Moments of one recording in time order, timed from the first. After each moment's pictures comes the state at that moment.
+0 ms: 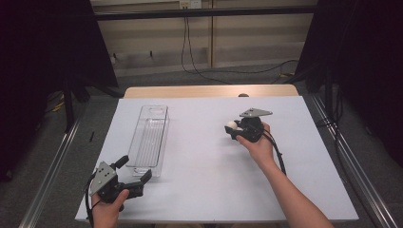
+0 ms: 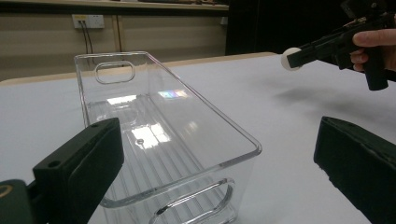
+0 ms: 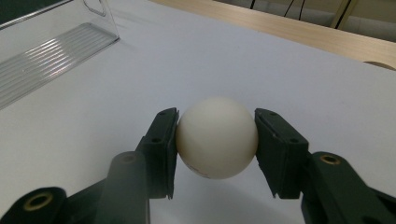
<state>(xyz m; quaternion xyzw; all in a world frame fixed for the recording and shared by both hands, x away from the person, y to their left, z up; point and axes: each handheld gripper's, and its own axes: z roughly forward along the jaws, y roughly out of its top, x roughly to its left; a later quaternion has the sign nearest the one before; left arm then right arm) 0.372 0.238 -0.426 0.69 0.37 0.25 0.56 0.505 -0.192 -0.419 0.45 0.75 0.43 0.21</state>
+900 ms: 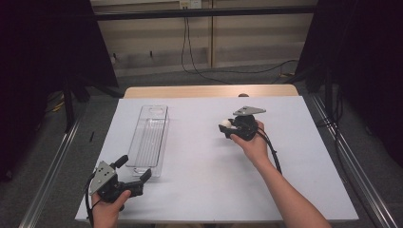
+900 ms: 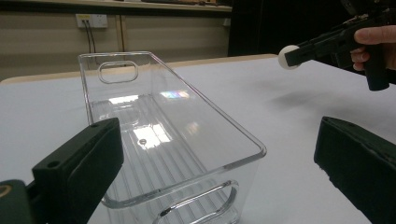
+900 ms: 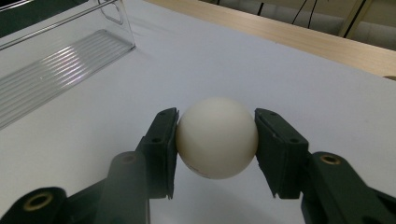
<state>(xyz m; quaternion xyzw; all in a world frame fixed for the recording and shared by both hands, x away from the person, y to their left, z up) 0.373 0.237 -0.427 0.69 0.38 0.25 0.57 0.509 -0.174 -0.411 0.44 0.76 0.43 0.20</state>
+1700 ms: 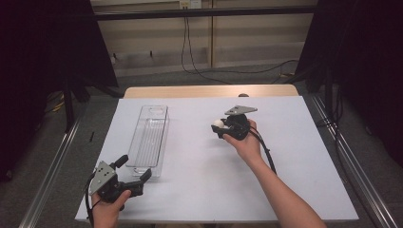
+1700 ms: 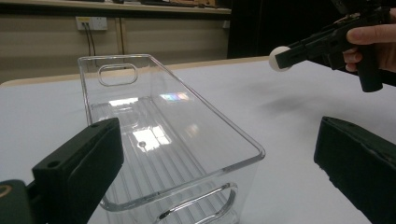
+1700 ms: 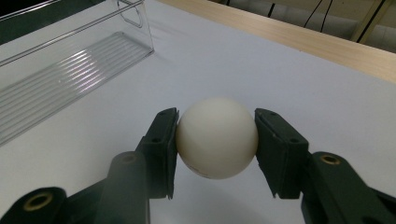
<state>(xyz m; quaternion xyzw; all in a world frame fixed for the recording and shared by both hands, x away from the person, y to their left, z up) 0.373 0.238 -0.426 0.69 0.37 0.26 0.57 0.511 -0.152 -0.408 0.43 0.77 0.44 0.20</state>
